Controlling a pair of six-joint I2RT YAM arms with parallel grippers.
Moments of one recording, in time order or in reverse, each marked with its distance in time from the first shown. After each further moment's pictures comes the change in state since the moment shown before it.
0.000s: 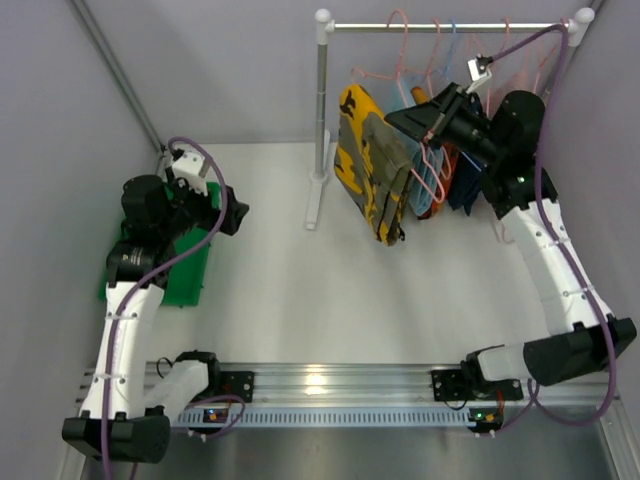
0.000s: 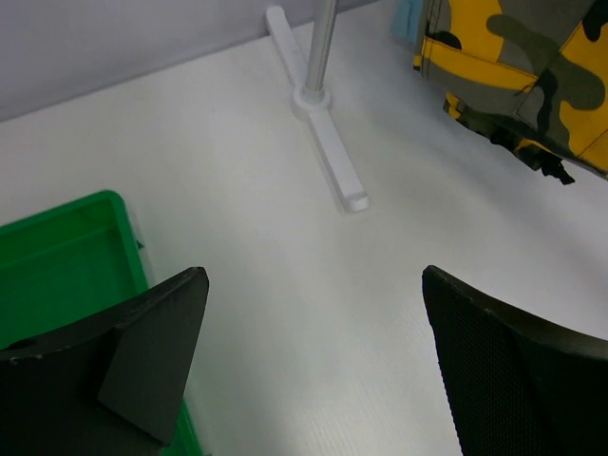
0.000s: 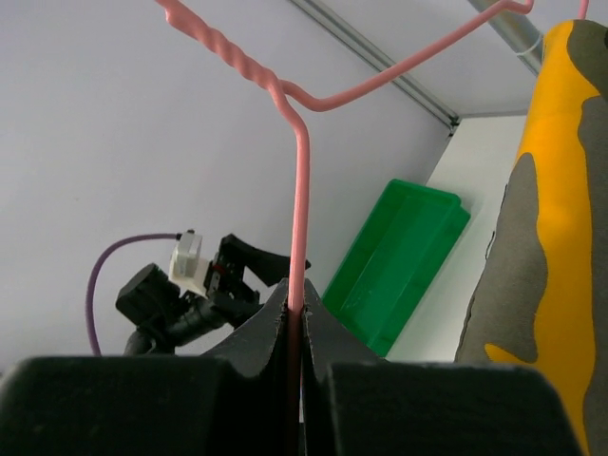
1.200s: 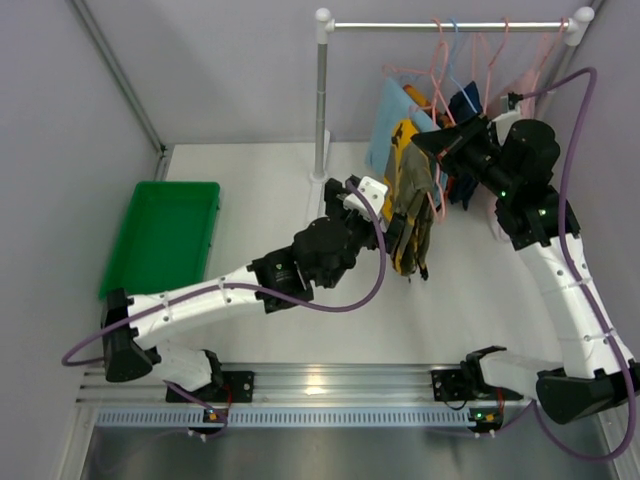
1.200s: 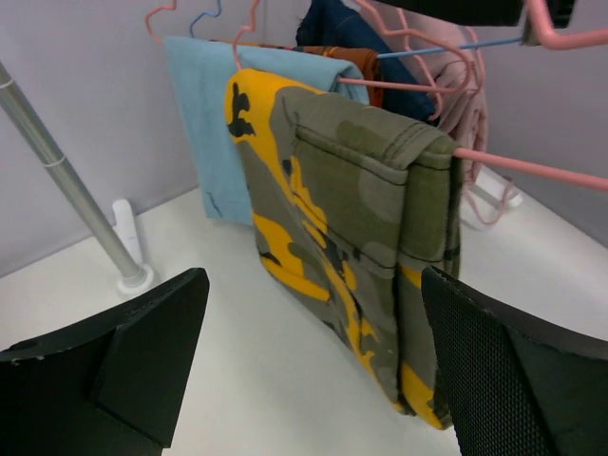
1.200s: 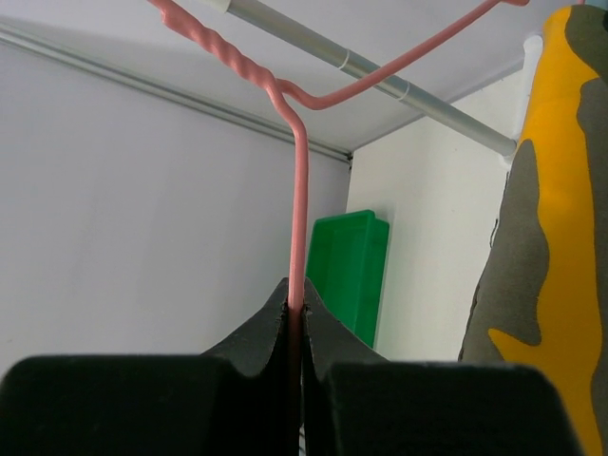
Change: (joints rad) left arm -1.173 0.437 0.148 0.651 -1.055 -0.019; right arm 0.019 -0.232 -0.134 -0.291 0.389 0.051
